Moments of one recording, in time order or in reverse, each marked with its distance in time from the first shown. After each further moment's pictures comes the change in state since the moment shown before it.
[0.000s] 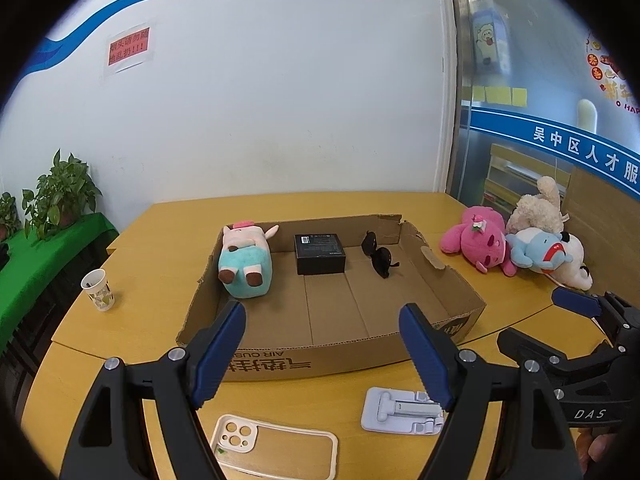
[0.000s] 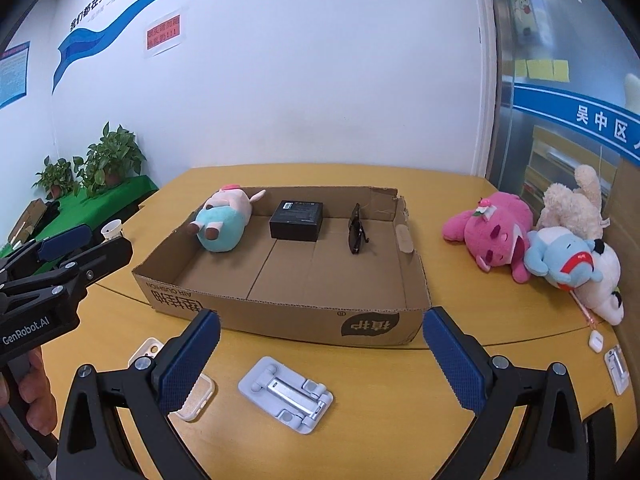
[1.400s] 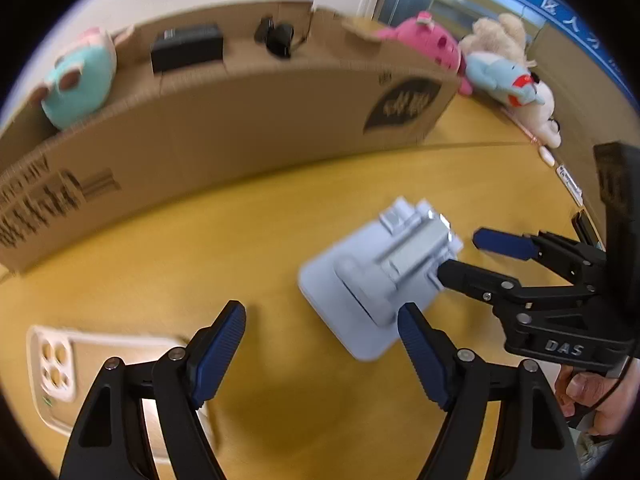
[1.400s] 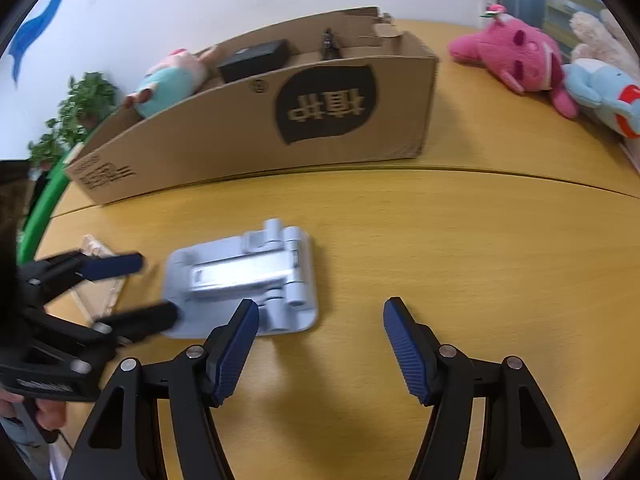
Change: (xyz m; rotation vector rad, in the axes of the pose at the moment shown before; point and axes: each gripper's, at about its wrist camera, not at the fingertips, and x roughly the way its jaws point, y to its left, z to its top) left arm 0.147 -0.058 -0.132 0.070 0.615 -0.330; right arm 0.120 -0.064 -0.123 0.134 0.406 0.095
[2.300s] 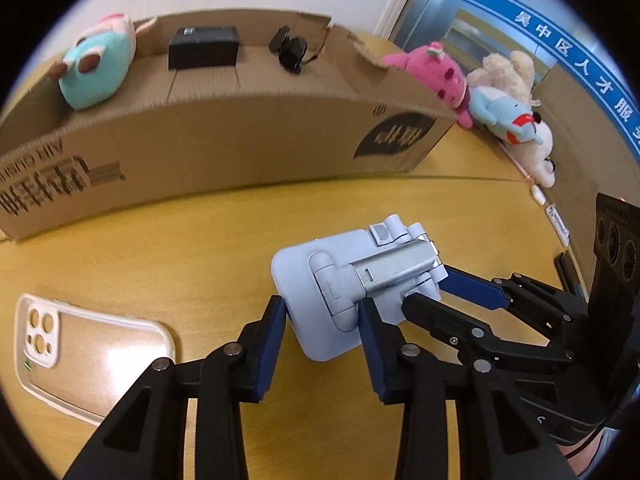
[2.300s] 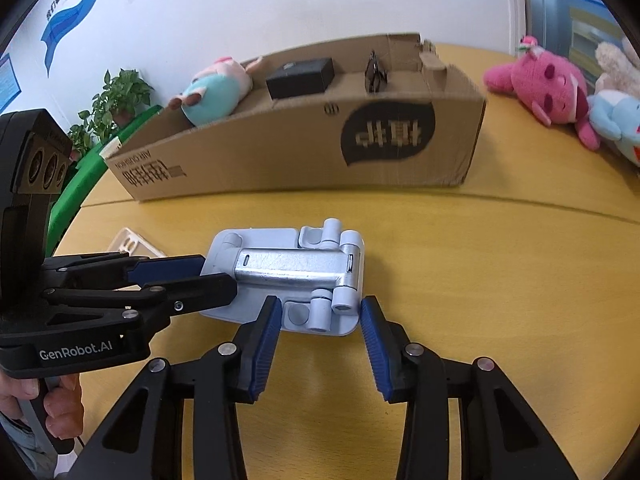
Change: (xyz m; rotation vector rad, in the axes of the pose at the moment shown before) left arm -0.020 -0.005 0.008 -0.110 -0.085 -0.041; right arm -0.019 0.026 0.003 -0.074 -0.067 0.071
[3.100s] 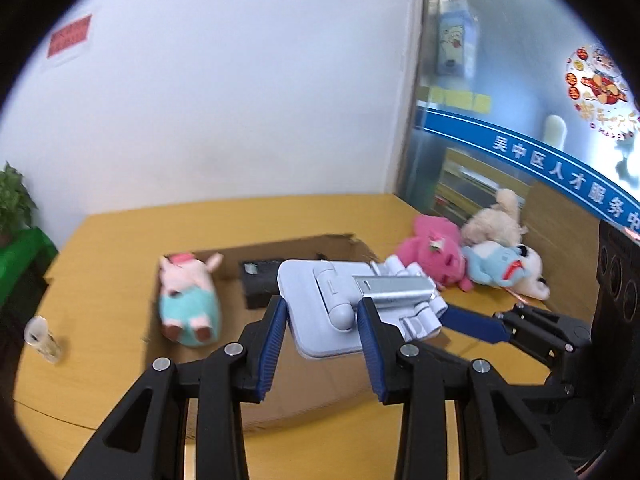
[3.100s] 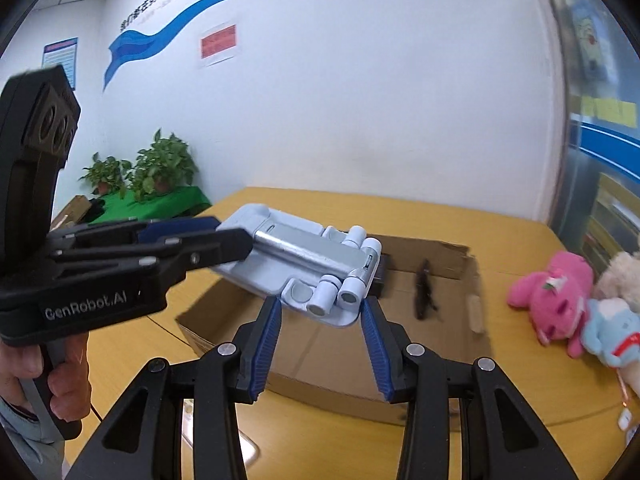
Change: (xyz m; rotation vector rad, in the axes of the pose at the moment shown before) left arm -0.186 0.025 0.121 0.133 -0.497 0.137; right arm -0.091 0.123 0.160 -0.225 -0.366 0.021
